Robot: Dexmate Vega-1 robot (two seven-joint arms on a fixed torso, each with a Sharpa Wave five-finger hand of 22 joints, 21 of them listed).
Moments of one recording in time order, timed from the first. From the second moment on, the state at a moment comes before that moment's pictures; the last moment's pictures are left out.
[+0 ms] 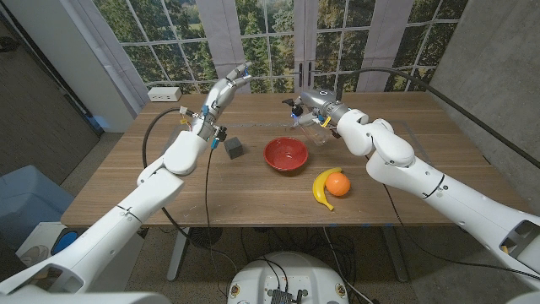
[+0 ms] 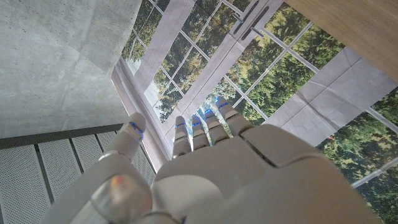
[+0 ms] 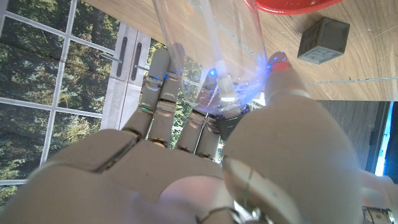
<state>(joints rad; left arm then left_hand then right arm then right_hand) 0.93 0.66 0.35 -1.80 -0.09 -0.33 0.21 0.10 0.11 0.75 -0.12 0.17 0.16 -0.07 0.18 0.17 0.07 -0.06 0.19 0.18 0.11 -0.04 0.18 0.17 0.16 0.03 0.21 0.17 -0.65 -0.73 -0.74 -2.07 -0.78 -0.43 0.23 1.02 -0.15 0.35 -0.15 0.19 0.95 -0.10 0.36 0.23 0.94 -0.15 0.32 0.54 0.90 0.10 0.47 0.75 0.47 -0.02 1.26 0.26</state>
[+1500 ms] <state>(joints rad) 0.74 0.58 0.51 -1.72 0.18 -0.33 0.21 0.11 0.10 0.71 -0.15 0.17 0.13 -0.12 0.18 0.17 0.00 -0.07 0.18 0.18 0.03 -0.03 0.17 0.17 0.08 0.04 0.19 0.17 -0.59 -0.64 -0.81 -2.09 -1.00 -0.49 0.47 1.02 -0.15 0.34 -0.15 0.19 0.95 -0.09 0.35 0.23 0.95 -0.15 0.30 0.55 0.92 0.10 0.46 0.75 0.46 -0.03 1.30 0.23</state>
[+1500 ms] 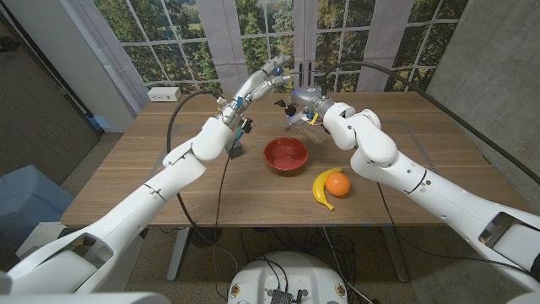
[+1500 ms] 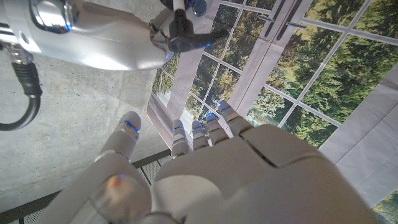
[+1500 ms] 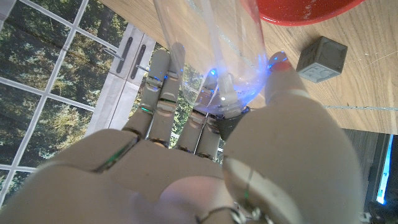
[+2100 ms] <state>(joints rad) 0.70 0.53 0.58 -1.62 0.20 -0.40 0.19 0.03 0.07 0.64 -0.11 0.17 0.02 -0.17 0.17 0.17 -0.09 -0.09 0.18 0.18 -0.06 -0.03 0.17 0.18 -0.02 0.03 0.18 0.17 -0.57 -0.61 -0.82 -2.09 -1.06 -0.49 0.53 1.03 -0.15 0.34 -0.15 0.19 0.96 -0.09 0.34 0.23 0.96 -0.15 0.30 0.54 0.92 0.10 0.45 0.75 0.46 -0.03 1.32 0.21</state>
